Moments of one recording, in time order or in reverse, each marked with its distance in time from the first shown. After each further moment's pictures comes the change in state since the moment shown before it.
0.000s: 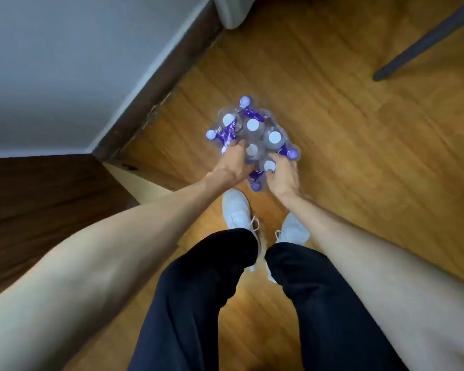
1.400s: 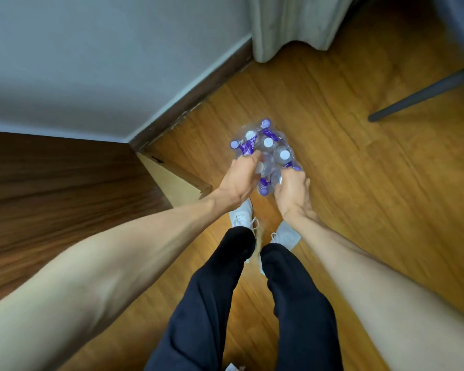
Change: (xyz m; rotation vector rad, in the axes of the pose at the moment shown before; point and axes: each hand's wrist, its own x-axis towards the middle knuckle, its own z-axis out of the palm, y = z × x) left_hand -0.124 0.048 -0.087 -0.031 0.197 0.048; right_hand -0.105 -0.084 -0.079 -0.226 0.050 -0.034
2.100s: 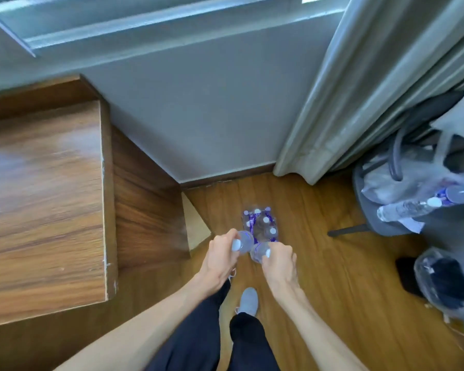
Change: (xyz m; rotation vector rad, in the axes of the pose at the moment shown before) left_hand -0.317 0.125 -0.190 -0.351 0.341 -0.260; right_hand -0.281 -0.115 -0.209 -0.184 -0.030 -0.208
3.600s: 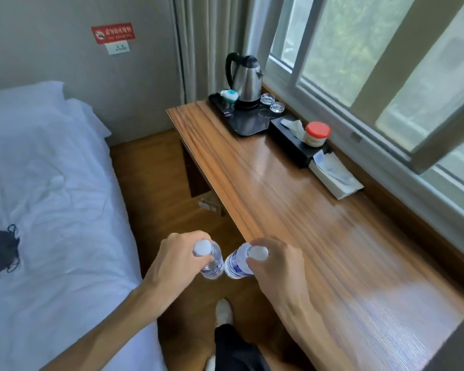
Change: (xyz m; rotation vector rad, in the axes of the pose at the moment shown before) left_hand -0.497 -0.352 -0.363 -0.357 1.019 -0.774; right_hand -0.469 -0.480 0.198 -0.339 -0.379 -1.381
